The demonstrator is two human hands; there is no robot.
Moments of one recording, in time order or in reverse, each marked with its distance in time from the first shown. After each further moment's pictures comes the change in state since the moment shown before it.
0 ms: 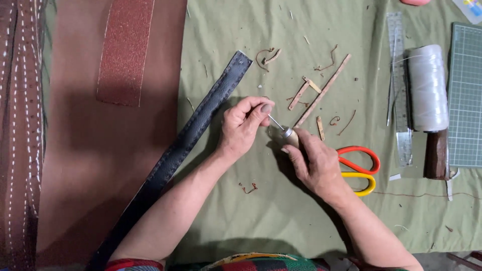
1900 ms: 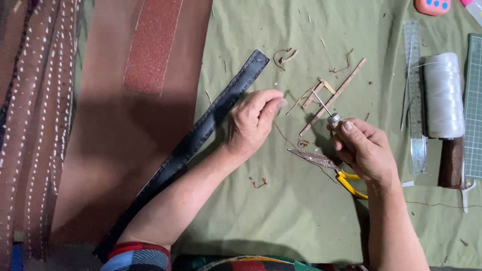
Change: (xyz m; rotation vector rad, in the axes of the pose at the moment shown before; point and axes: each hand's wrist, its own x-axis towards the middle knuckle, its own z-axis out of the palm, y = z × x) left_hand -0.003 0.027 -0.008 0.518 0.113 0.486; right_hand 0.025 0.024 -0.047 1.015 -0.095 0.554
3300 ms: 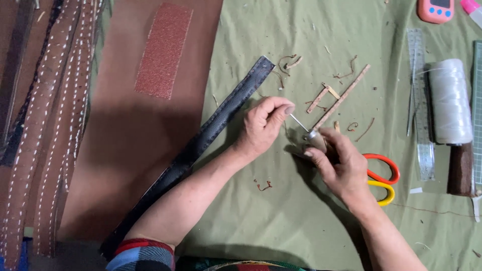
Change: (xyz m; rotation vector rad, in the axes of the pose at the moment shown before) left_hand -0.003 -0.002 0.008 -0.275 -0.054 -0.106; right_hand -0.029 0.027 0.041 -0.867 0.203 -0.448
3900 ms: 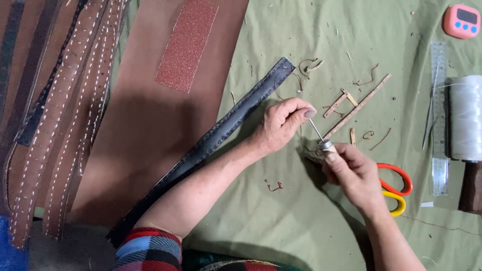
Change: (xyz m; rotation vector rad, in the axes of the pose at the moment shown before) left_hand 0.000 -0.006 0.001 -0.156 -0.073 -0.041; right_hand 0.005 -0.012 -0.008 0.601 -0.299 0.281
